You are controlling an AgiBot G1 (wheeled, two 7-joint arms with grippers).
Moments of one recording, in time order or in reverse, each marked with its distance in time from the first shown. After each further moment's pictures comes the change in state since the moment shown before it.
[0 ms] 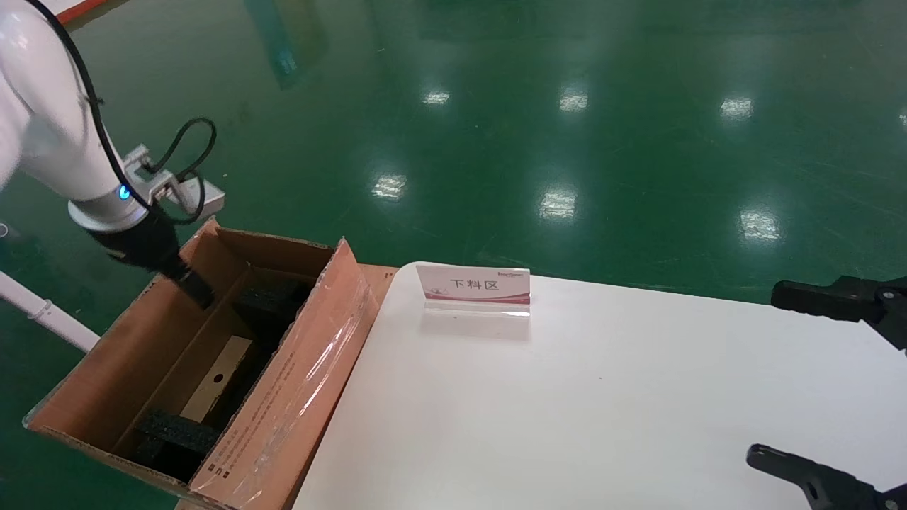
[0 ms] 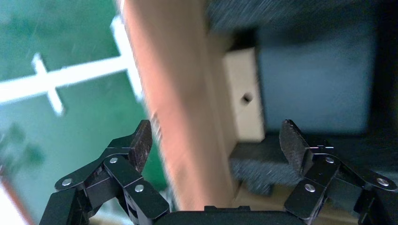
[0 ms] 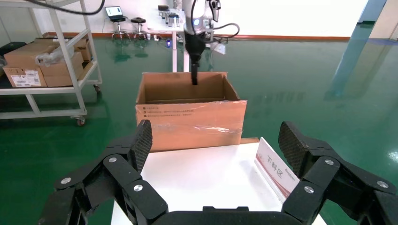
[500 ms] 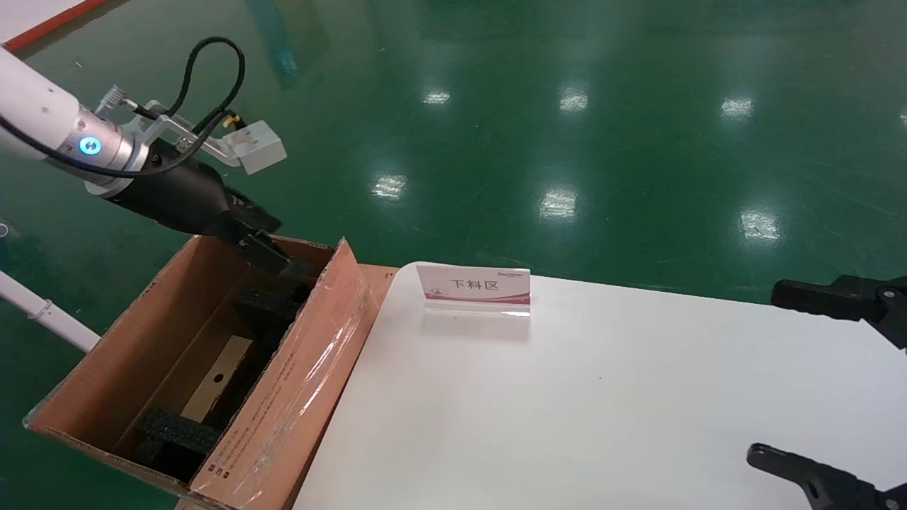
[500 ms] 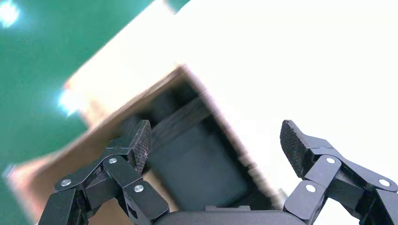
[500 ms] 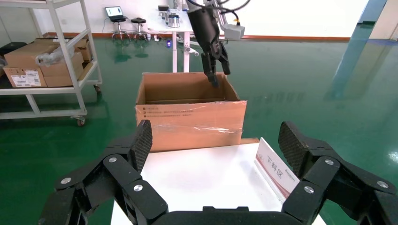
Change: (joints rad) left arm -0.139 -0.289 -0.173 -0.509 -0.279 0.093 0.199; right arm 0.000 0.000 -0.001 0.000 0.000 0.000 0.000
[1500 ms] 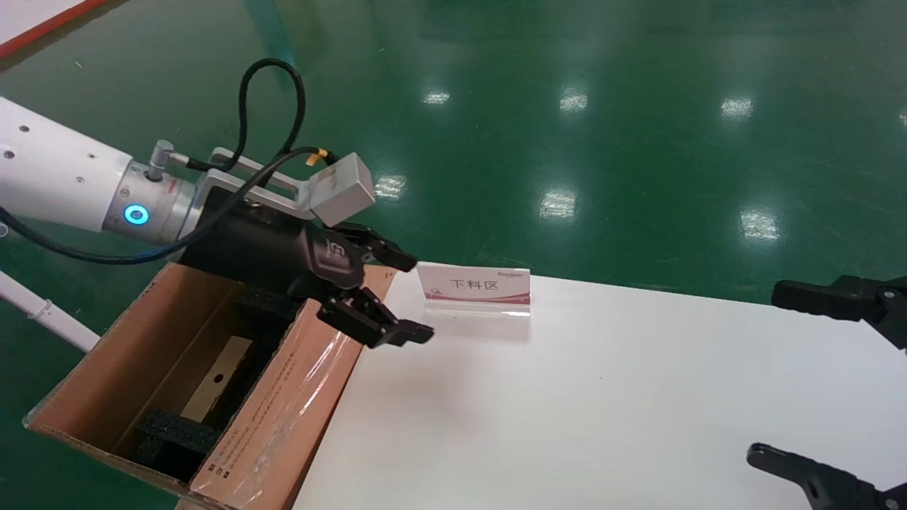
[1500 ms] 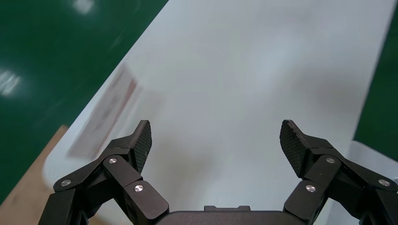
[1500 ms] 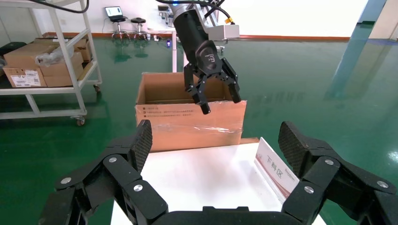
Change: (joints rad) left arm 0.300 -0.151 -0.419 -0.439 -0.243 0.025 0.126; right arm 0.000 0.000 -0.001 -0.001 0.001 0.000 -0.001
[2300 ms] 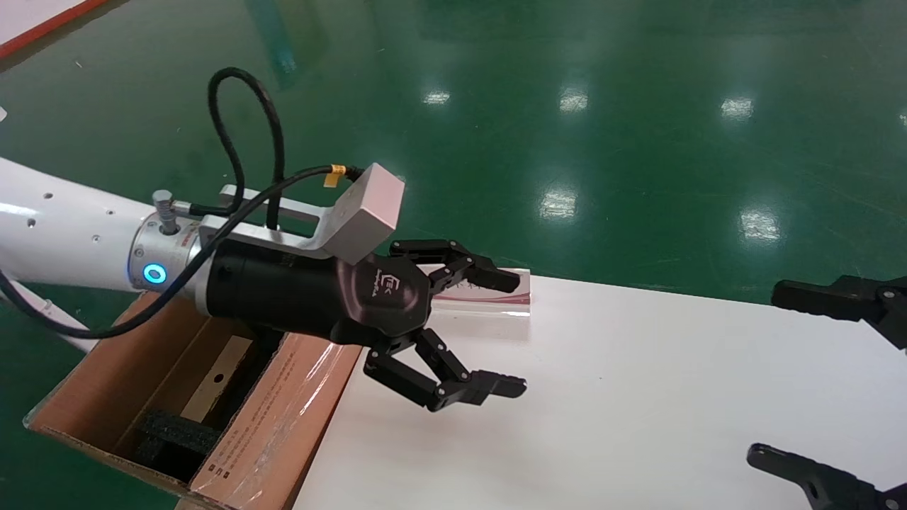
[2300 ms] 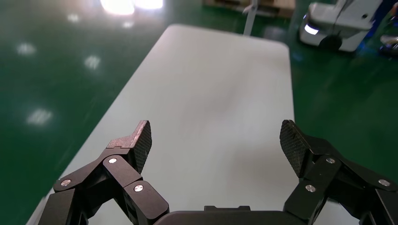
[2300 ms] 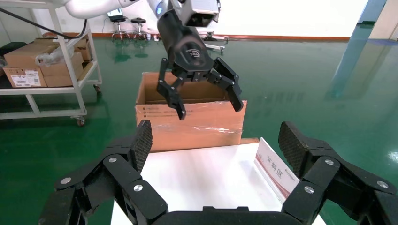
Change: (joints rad) left arm 0.405 0.031 -0.477 -0.113 -0.159 0.055 0.172; right arm 0.000 0.000 -0.001 0.000 0.001 0.000 0.000
